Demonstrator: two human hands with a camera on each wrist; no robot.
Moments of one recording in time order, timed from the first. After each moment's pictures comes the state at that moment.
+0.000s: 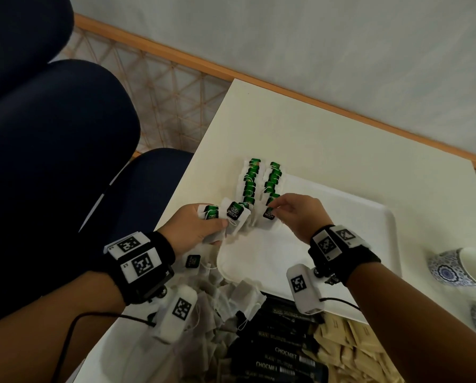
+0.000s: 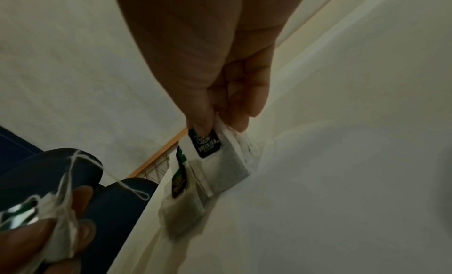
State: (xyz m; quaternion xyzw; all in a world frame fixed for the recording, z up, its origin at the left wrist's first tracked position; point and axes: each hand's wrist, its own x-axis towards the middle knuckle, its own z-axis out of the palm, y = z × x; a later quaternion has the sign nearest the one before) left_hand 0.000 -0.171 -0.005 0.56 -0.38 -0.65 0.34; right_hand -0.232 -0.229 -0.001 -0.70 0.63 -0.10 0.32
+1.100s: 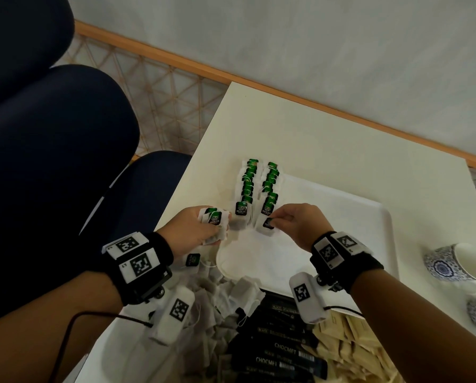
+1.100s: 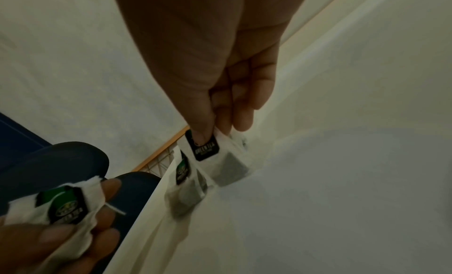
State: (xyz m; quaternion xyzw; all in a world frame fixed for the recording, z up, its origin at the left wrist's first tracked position) left_hand -0.001 -0.164 -0.001 0.58 -0.38 -0.65 0.30; right_hand -0.236 -0.212 0.004 -0.71 0.63 -0.05 0.31
